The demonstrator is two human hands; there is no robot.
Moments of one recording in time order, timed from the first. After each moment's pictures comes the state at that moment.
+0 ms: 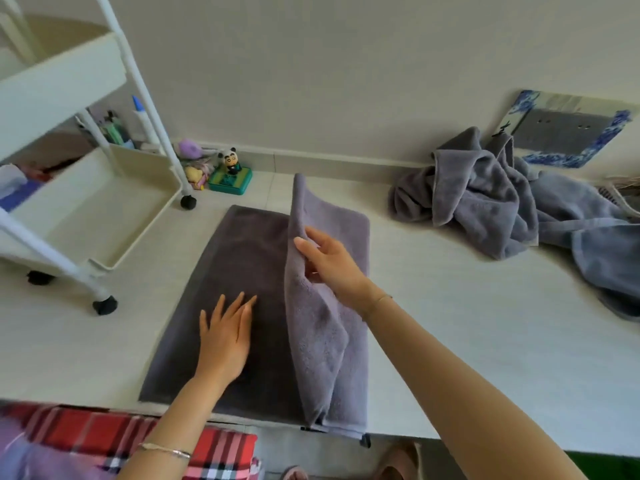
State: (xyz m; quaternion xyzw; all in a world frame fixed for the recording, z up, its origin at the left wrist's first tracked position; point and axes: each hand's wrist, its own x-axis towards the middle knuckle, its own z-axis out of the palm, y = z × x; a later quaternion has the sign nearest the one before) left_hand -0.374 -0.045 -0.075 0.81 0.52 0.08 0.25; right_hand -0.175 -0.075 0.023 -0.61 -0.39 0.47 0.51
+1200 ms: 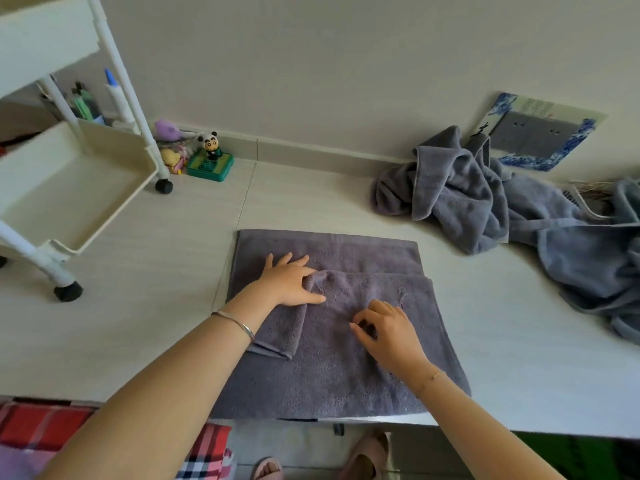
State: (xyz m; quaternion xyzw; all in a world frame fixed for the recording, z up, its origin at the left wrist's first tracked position) left_hand -0.242 -0.020 -0.037 0.90 0.31 -0.19 0.24; right_hand -0.108 -0.218 -0.075 -0.78 -0.60 0.05 0.18
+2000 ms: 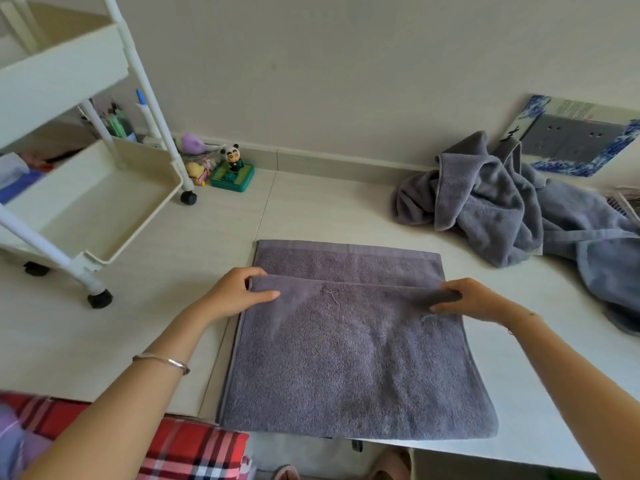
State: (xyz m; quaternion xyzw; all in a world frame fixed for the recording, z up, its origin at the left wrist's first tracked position) left_hand -0.336 0.021 -0.037 0.75 0.42 0.06 0.50; right_hand 0.038 -0.198 -0.022 -0.81 -0.46 0.34 0.09
